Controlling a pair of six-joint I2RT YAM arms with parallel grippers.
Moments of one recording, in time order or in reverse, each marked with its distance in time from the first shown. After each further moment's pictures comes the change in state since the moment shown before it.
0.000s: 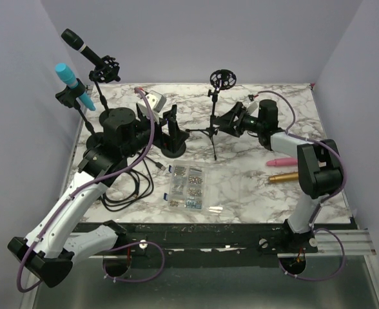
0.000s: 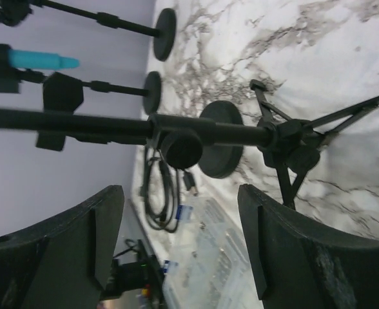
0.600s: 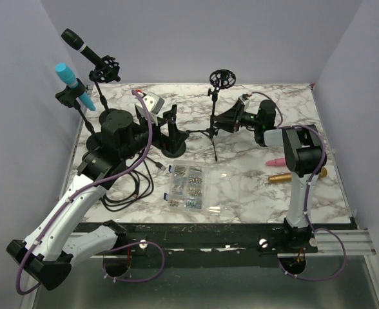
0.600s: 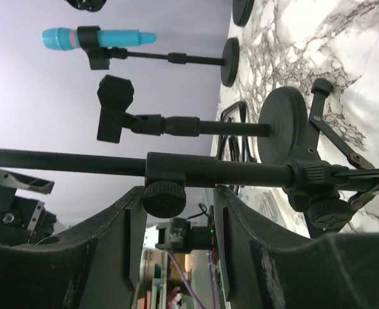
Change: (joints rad) left arm 0.000 -0.037 -0.053 0.046 -0.001 0.005; right arm -0.062 0.386 0.172 0.536 -0.397 0.522
